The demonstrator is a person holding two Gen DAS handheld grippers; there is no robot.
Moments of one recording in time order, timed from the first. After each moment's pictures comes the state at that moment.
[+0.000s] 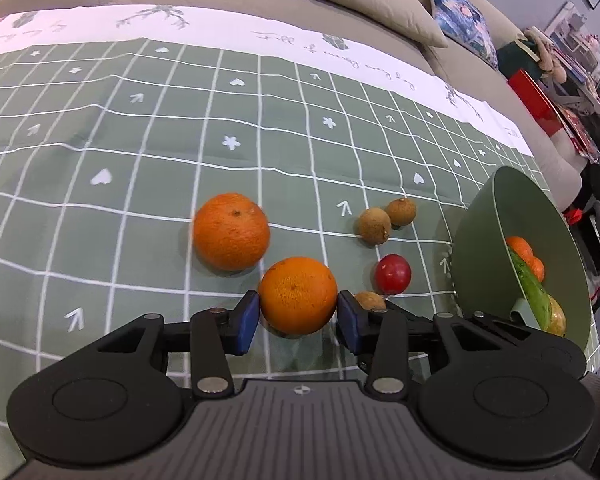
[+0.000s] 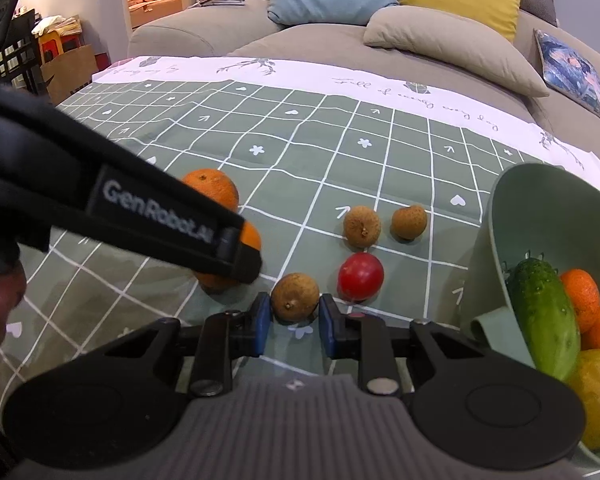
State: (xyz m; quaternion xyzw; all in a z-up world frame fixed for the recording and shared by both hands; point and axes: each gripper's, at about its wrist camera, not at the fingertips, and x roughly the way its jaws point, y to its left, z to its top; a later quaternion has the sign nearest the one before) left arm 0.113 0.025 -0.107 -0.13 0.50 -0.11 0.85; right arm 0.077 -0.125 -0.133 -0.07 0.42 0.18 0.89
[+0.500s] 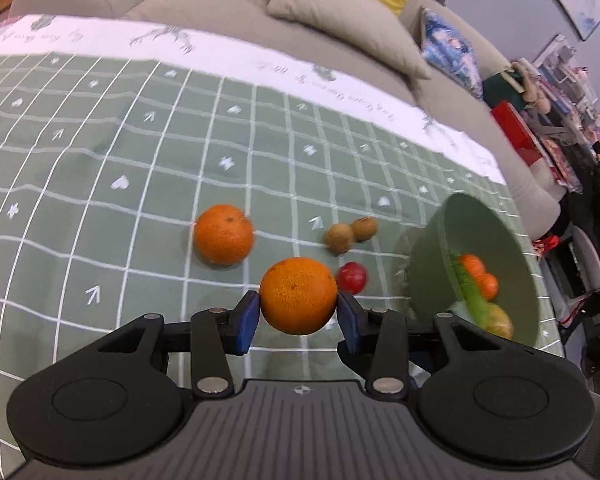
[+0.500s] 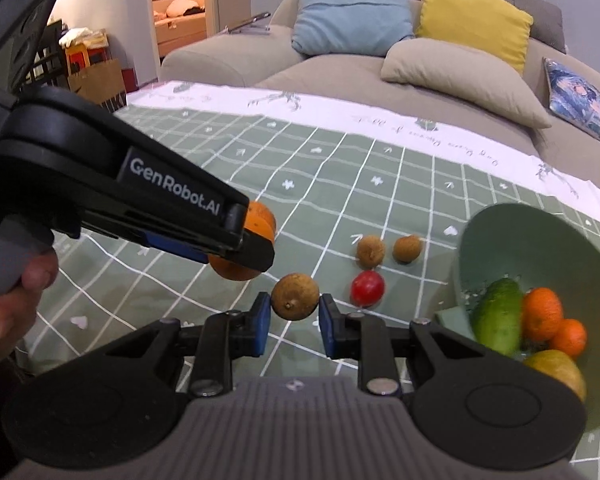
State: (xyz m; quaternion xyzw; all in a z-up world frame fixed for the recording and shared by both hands) left arm 0.085 0.027 -0.064 -0.17 0.47 -0.12 0.86; right arm 0.041 -0.137 -0.079 -0.07 0.38 0.21 0.90
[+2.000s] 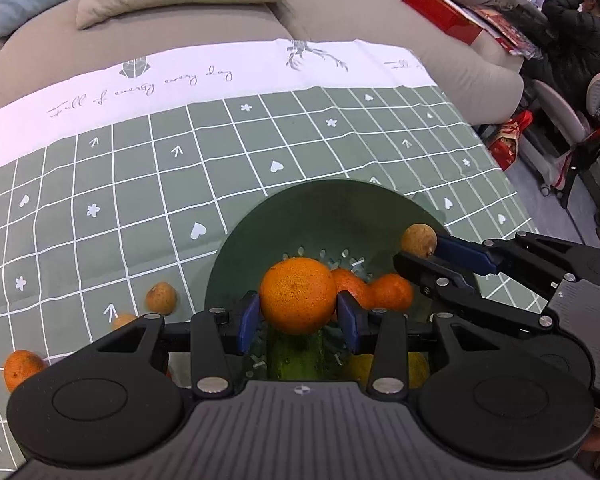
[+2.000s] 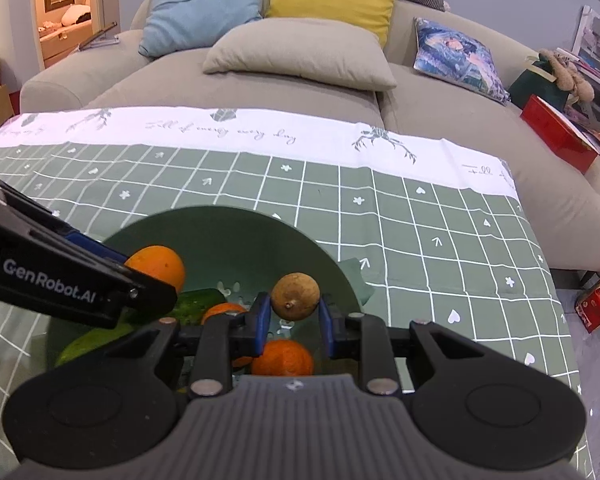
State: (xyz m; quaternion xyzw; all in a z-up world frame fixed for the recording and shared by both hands) left arm 0.174 -0.167 -0.058 0.01 0.53 -0.22 0.82; right arm 0.138 -0.325 -0.079 -0.06 0.41 0.06 0.91
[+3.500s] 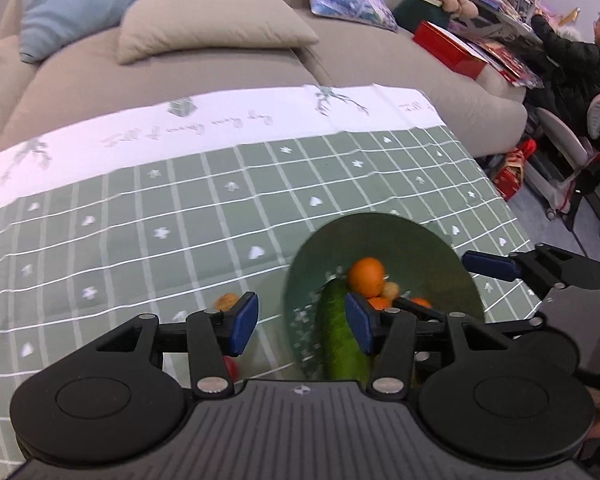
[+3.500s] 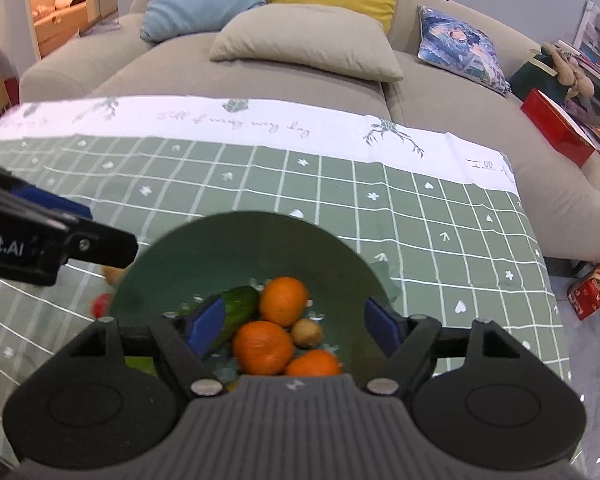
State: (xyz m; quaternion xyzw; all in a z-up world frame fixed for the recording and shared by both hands) left arm 0.151 -0.113 -0.008 0.01 0.48 -0.20 0.85; right arm 0.126 -0.290 -0.047 -0.06 0.44 0.05 0.89
